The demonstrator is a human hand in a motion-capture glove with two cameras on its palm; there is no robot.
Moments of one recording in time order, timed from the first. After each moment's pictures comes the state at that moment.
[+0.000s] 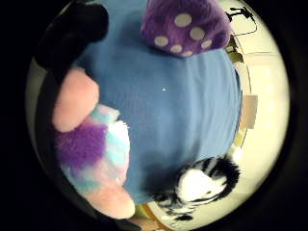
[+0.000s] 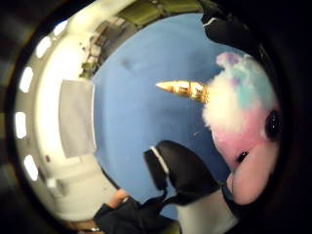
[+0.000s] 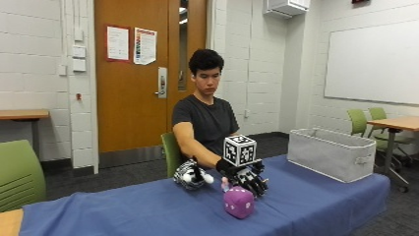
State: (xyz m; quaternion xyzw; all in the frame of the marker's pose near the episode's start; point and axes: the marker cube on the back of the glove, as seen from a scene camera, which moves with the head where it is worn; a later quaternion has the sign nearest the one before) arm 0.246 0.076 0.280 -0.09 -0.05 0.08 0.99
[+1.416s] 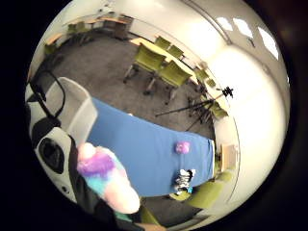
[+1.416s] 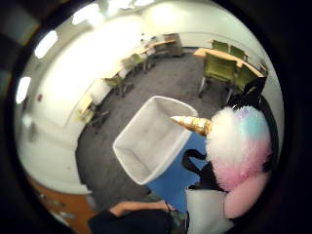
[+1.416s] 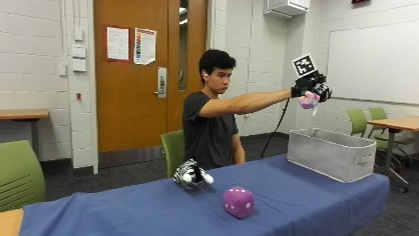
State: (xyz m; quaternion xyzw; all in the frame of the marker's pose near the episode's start) arm -0.125 -0.020 -0.066 0.17 -0.13 -0.26 0.94
